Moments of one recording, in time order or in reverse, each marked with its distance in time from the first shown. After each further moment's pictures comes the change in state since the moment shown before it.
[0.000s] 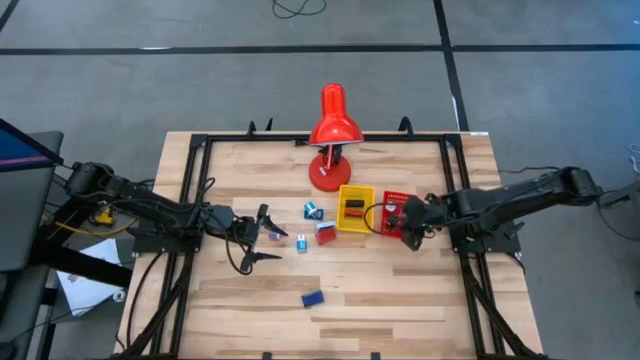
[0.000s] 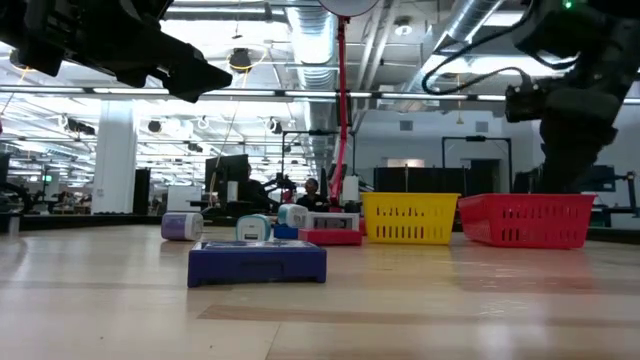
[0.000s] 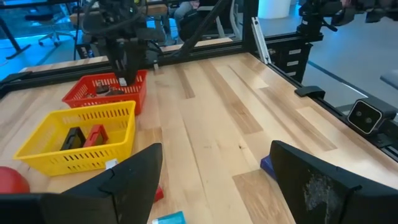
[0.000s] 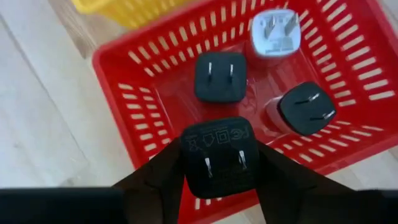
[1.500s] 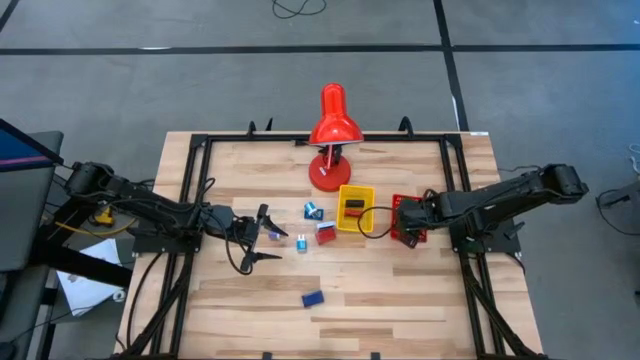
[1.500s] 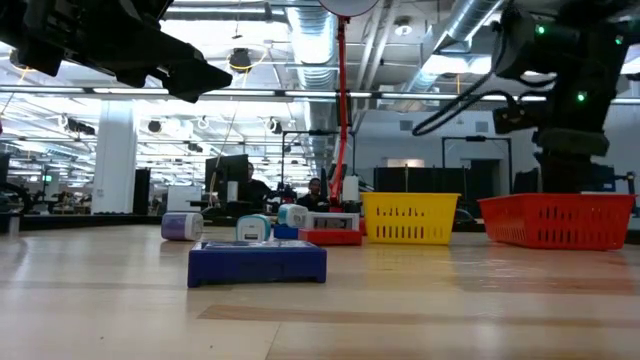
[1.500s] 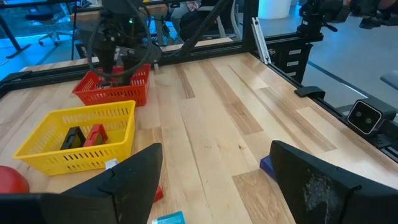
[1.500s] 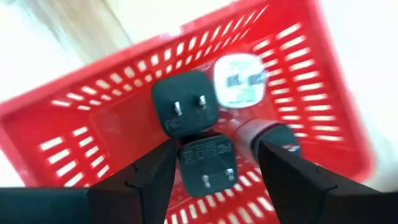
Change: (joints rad) left arm 0.000 0.000 0.000 0.000 -0.003 -0.004; right arm 0.001 0.227 0.108 -0.145 0.129 -0.027
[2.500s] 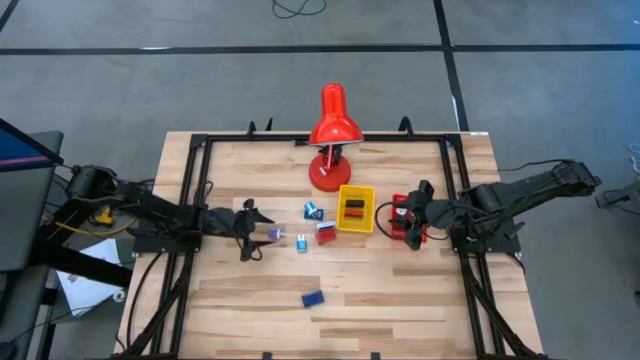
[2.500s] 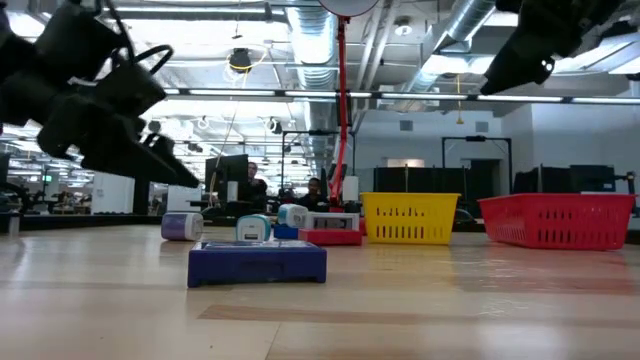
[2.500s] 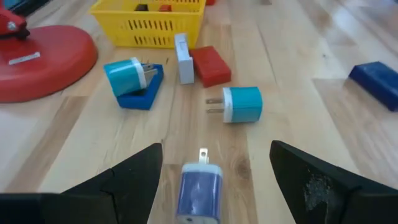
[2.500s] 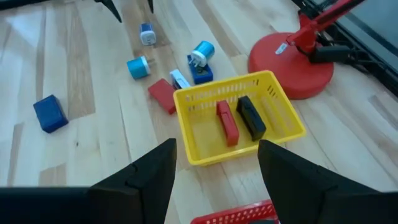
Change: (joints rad) left arm 0.097 0.044 -0.244 0.072 -0.162 -0.123; right arm 0.187 -0.331 0.117 0.243 0.141 -0.186
